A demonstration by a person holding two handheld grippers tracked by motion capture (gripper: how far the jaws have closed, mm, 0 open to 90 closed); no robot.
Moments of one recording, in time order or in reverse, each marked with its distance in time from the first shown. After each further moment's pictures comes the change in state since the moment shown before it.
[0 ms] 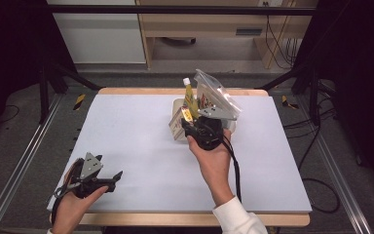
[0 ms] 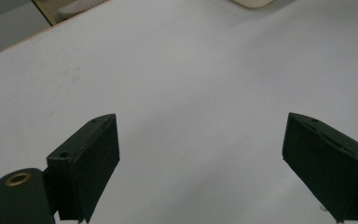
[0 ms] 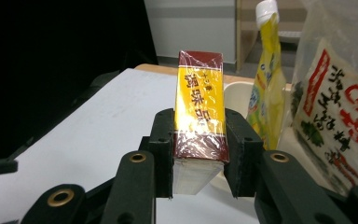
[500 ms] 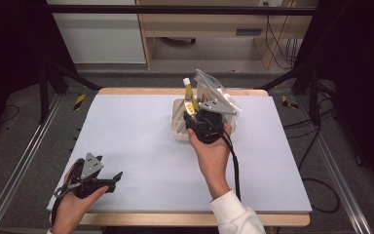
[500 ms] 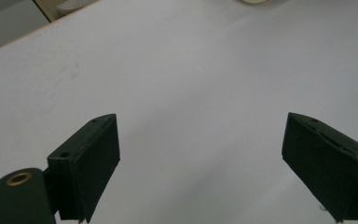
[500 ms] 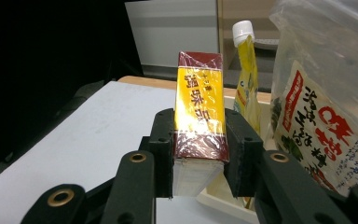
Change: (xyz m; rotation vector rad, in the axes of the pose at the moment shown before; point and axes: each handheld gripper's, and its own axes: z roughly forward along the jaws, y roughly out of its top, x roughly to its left) left arm 0.000 0.000 0.000 0.015 0.001 0.004; right arm -0.004 0.011 0.007 -0.028 -0.062 0.016
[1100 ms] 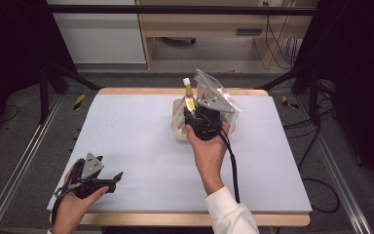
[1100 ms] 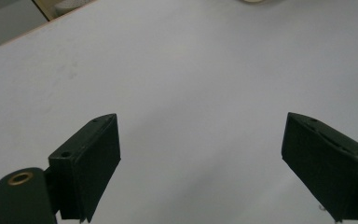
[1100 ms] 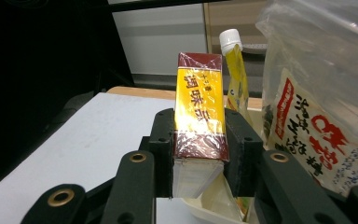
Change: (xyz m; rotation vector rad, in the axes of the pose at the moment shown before) left arm -0.002 0.000 0.000 -0.003 -0.006 -0.002; right arm 0.001 0.001 0.012 -0.031 -0.047 0.037
